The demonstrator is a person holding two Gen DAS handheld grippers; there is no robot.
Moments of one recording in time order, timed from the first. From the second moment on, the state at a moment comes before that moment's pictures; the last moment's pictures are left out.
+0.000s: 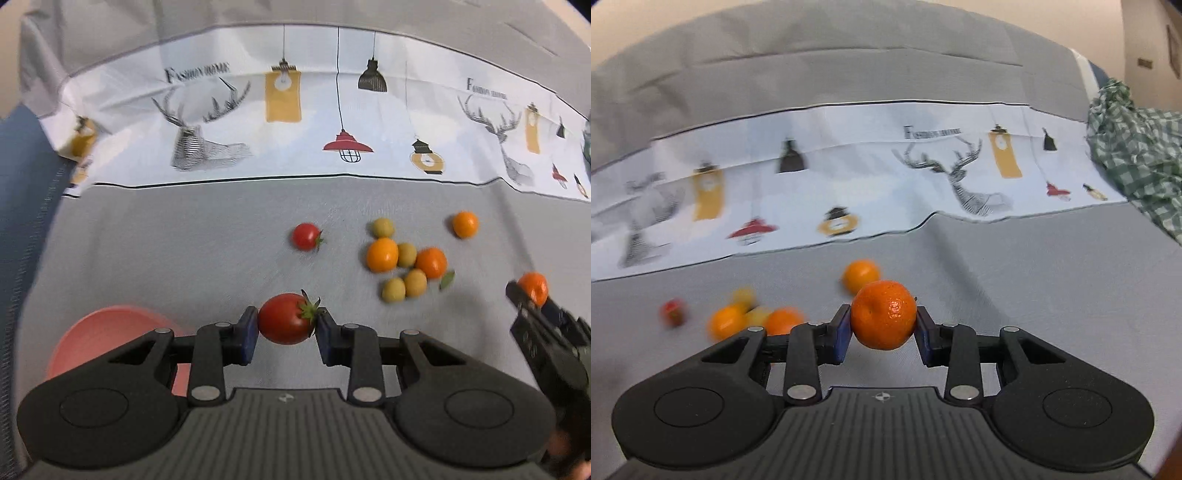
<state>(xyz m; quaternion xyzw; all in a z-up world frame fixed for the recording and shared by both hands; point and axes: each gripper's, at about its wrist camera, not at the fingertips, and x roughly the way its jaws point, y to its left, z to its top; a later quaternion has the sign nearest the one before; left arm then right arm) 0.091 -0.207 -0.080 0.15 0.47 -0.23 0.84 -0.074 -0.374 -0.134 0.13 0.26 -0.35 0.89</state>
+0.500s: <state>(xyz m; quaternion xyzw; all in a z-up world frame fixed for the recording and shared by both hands) -0.010 -0.030 -0.016 0.13 0.46 -0.16 0.87 -0.142 -0.181 -0.050 0.11 0.29 -0.12 0.94</state>
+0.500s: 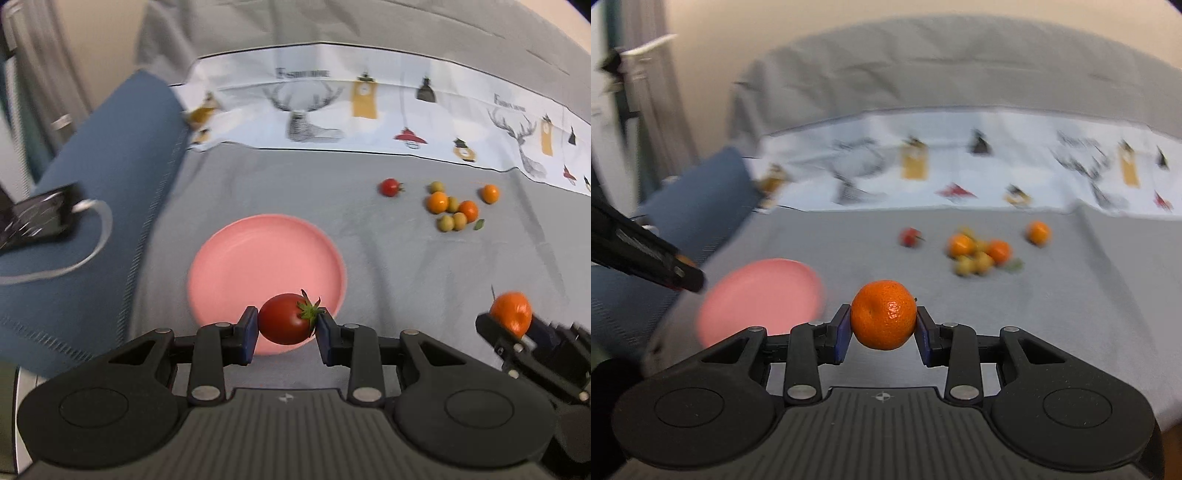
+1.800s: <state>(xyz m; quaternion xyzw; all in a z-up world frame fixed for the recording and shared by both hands) 0.001 0.045 -0.050 0.08 0.49 -0.12 0.86 -0.105 -0.117 -0.046 0.05 0.34 -0.06 0.94</state>
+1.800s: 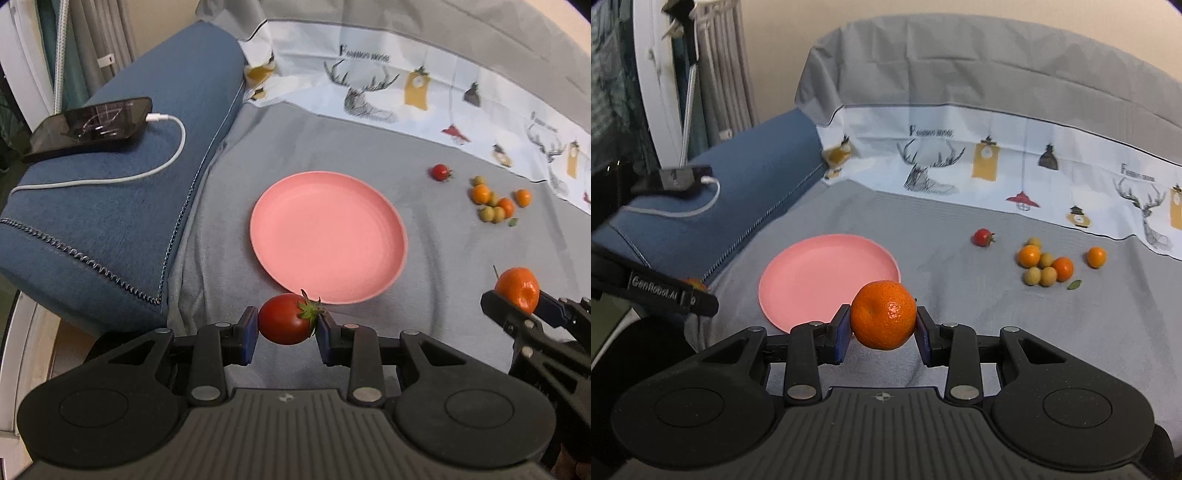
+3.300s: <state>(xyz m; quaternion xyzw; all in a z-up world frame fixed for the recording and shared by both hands) 0.011 0.052 -0.080 0.10 0.51 -0.07 0.85 -0.073 -0.099 -0.070 0.04 0.41 -0.04 0.91</state>
